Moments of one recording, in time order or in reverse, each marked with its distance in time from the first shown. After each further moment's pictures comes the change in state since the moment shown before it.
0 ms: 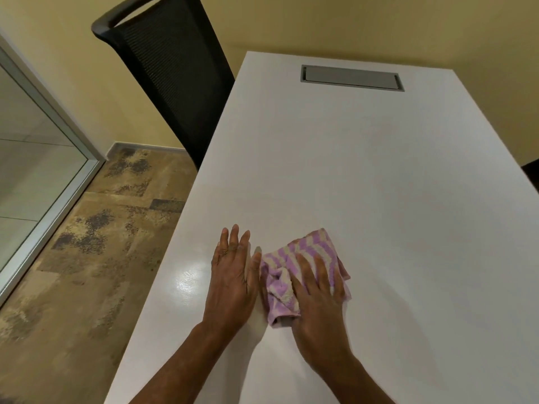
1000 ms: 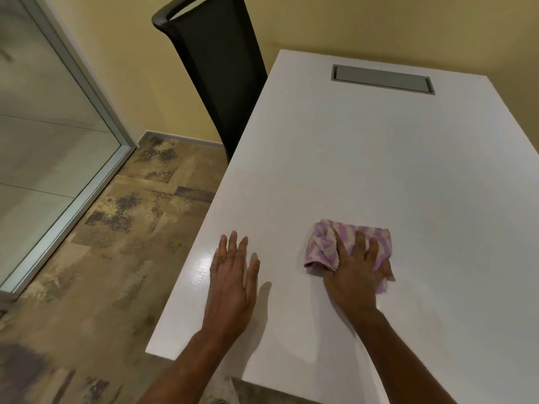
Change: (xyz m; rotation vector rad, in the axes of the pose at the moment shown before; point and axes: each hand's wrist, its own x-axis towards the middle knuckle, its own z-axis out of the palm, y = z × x) left_hand -0.071 -0.032 -0.035 0.009 0.070 -0.068; right_hand 0.026 0.009 -0.008 0.003 -0.092 0.312
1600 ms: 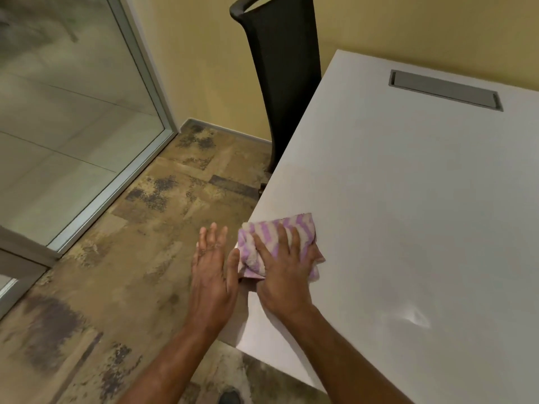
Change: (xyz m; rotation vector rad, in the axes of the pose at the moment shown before) left_hand -0.016 -0.074 -0.069 -0.016 0.199 -0.166; right_hand -0.055 -0.177 0.042 -0.002 -0.030 -0.550
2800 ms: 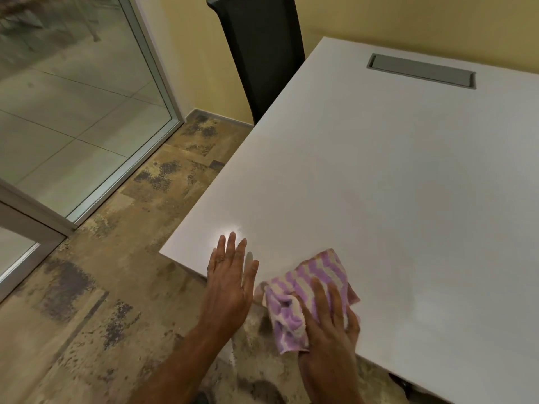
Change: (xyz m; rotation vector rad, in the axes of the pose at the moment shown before) left_hand -0.156 0.091 0.073 0.155 -0.125 0.010; right_hand -0.260 0.151 -0.018 0.111 0.205 -0.011
